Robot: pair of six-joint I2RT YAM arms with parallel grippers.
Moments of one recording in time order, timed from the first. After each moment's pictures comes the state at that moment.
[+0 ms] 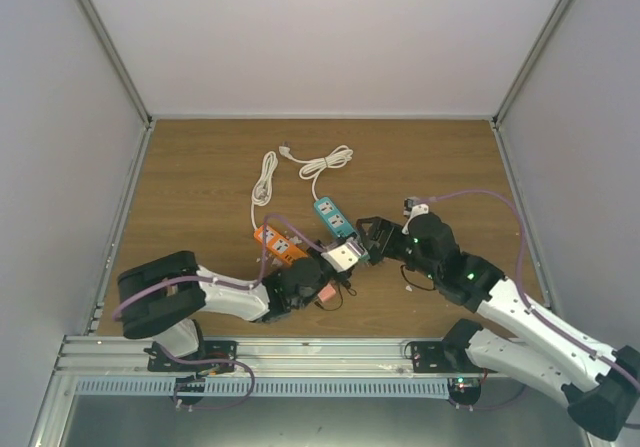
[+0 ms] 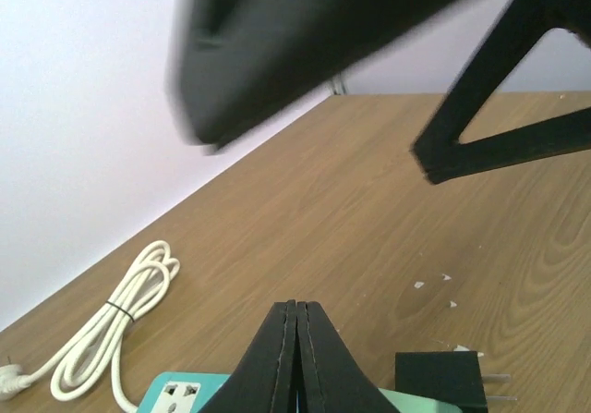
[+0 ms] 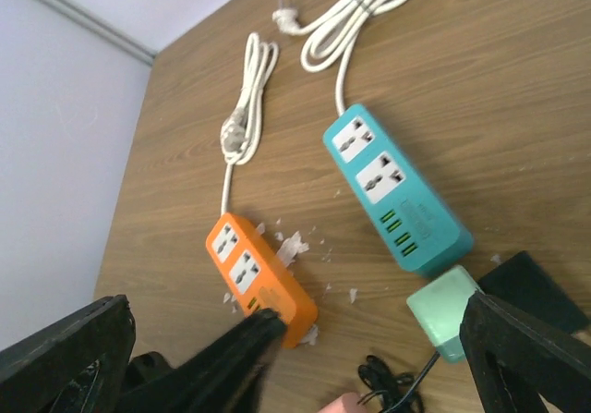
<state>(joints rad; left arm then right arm) -1.19 1.61 0.56 0.97 -0.54 0.33 0.76 0.82 0.67 -0.36 0.10 0.90</state>
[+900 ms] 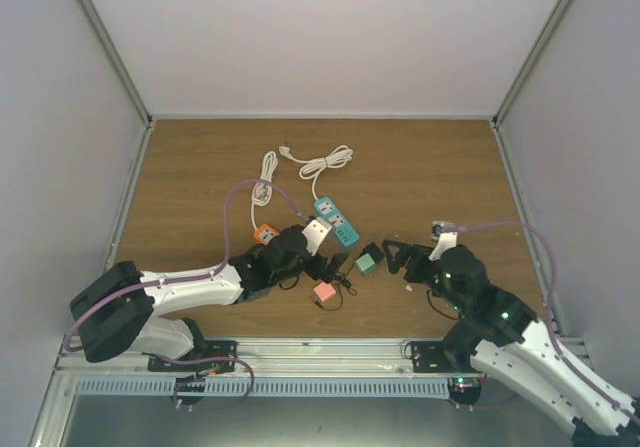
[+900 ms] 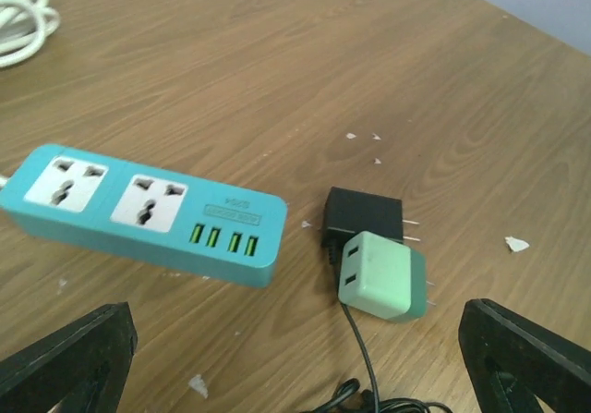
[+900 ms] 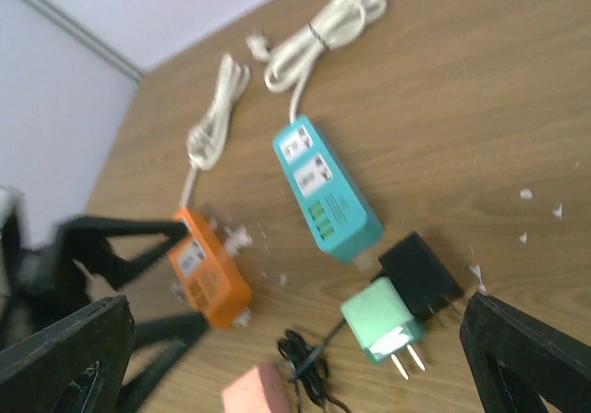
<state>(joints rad) -0.97 1.34 0.60 0.25 -0.10 -0.20 0.76 0.38 0.52 -0.55 0.22 0.80</state>
